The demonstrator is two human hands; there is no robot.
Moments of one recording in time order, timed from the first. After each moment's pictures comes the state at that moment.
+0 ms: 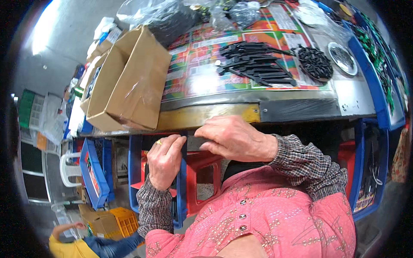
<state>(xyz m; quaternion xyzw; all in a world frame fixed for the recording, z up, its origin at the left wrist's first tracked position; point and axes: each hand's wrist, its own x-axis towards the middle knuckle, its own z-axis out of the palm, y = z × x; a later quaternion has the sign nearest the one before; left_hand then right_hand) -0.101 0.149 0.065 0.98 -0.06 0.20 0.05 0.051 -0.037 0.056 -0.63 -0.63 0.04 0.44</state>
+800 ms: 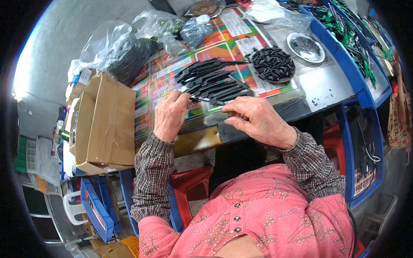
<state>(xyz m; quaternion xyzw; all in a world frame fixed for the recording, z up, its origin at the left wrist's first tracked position) 0.107 0.114 0.049 0.95 -0.18 0.23 0.06 0.122 -0.150 0.058 -0.77 -0.41 0.00 0.49</state>
